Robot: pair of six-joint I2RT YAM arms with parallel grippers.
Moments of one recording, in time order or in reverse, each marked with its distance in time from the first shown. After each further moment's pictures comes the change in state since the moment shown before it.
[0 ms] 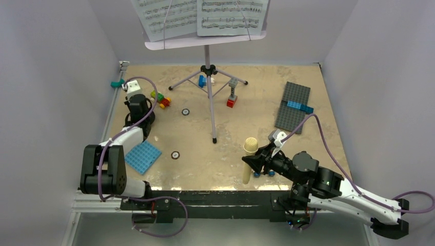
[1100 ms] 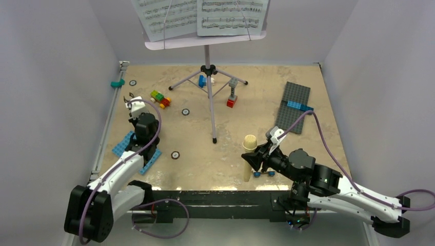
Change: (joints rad) left arm -0.271 -0.438 -0.228 -0.197 -0.266 -0.105; right arm 0.000 0.065 0.048 -0.027 0.059 -0.005
